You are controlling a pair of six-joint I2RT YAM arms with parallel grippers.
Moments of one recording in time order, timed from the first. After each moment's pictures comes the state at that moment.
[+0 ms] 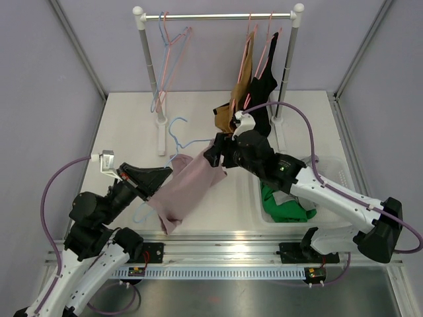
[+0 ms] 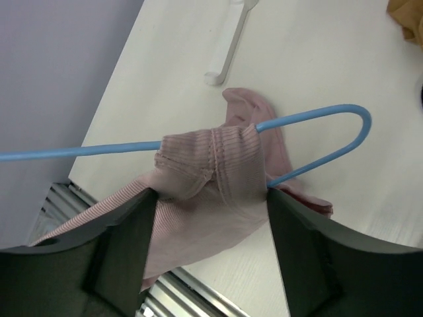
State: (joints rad) left arm -0.56 0.27 0.64 -0.14 0.23 -0.77; right arm 0.93 1.27 1.17 -0.28 0.19 0.64
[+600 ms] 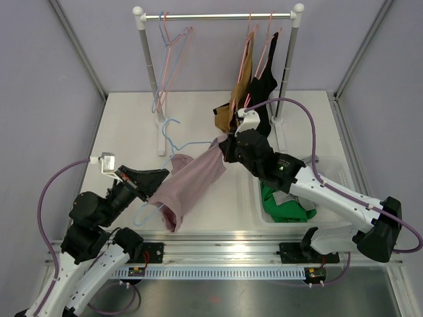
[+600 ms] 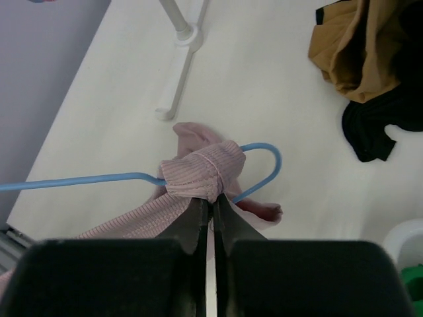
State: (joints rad) left arm -0.56 0.25 0.66 -0.26 0.16 -0.73; right arm 0.94 1.29 1.18 -0.27 0.39 0.55
